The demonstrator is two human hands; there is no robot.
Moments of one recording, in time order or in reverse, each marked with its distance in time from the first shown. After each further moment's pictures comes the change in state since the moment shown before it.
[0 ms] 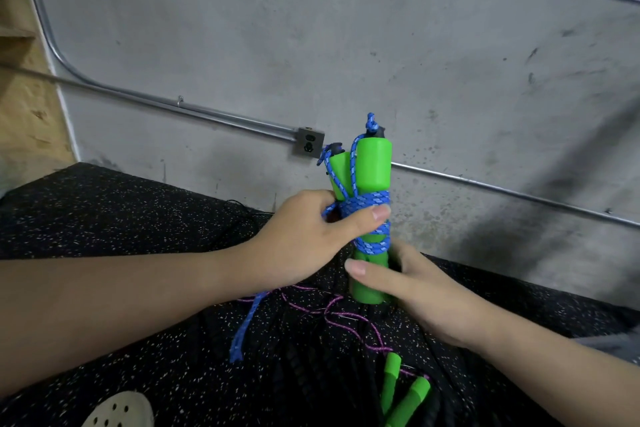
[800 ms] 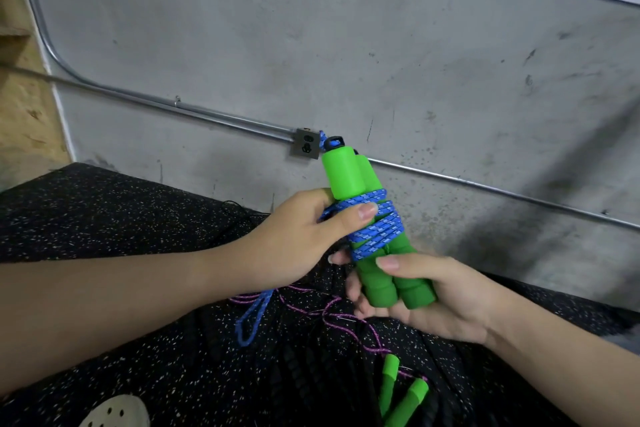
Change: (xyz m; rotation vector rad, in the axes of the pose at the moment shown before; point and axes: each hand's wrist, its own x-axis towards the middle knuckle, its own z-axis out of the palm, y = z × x) left_hand 0.002 -0.003 -0.004 -0.187 -0.125 0.080; right_hand -0.002 -0.006 -0.017 0.517 -0.305 0.187
